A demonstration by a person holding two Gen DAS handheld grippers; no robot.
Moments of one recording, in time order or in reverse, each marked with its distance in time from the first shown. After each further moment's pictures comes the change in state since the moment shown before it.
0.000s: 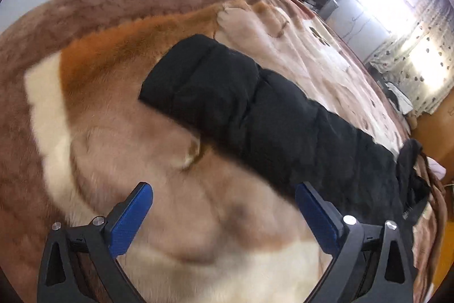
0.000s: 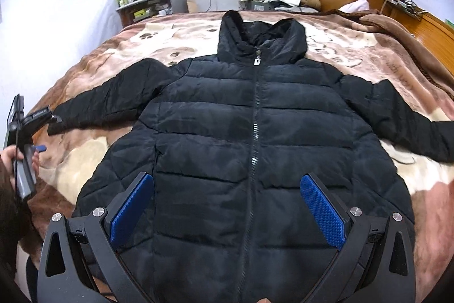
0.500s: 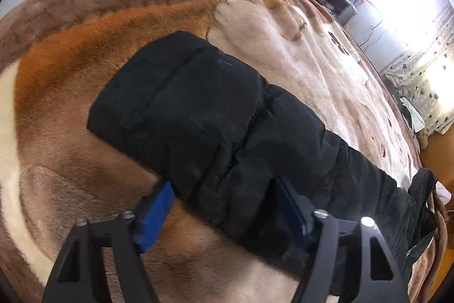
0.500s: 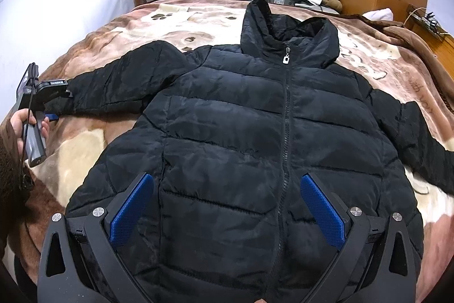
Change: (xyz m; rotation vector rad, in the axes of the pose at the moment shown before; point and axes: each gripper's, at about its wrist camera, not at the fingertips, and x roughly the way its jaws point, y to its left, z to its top) left arm 0.064 -0.022 0.041 -0.089 0.018 0.038; right arm 0.045 0.030 0.024 -0.093 0.047 -0.002
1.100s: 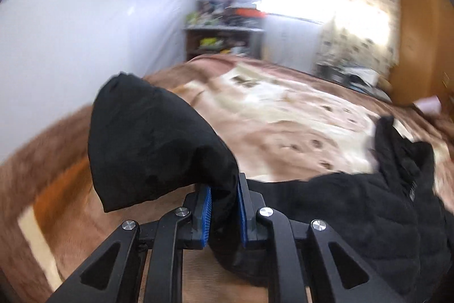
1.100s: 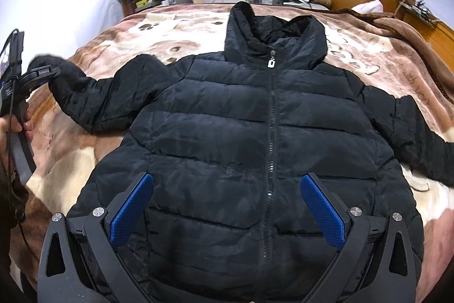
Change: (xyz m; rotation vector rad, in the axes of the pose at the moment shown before) left arm -0.104 -0.154 -0.050 0.571 -0.389 -0.090; right arm -0.001 -0.027 0.012 0.086 -0.021 -0.014
